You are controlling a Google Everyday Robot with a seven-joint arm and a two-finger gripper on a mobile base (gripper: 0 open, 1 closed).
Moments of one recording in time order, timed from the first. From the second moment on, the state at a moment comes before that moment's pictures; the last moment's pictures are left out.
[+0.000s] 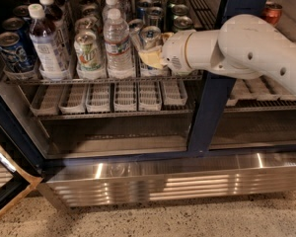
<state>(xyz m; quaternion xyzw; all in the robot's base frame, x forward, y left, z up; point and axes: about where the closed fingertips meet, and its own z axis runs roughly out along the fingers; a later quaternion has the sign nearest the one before) 0.641 -0.005 0.923 -0.44 0.69 0.18 0.54</state>
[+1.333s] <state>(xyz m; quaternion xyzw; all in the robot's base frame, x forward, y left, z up) 0.640 -0.005 0.926 -0.44 0.69 0.19 0.55</state>
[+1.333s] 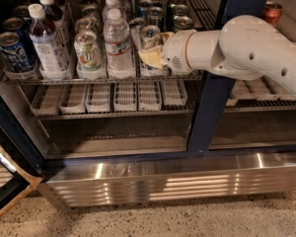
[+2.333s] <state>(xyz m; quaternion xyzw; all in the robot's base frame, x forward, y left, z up) 0.639 -0.006 0.931 -0.44 0.68 0.19 0.55</state>
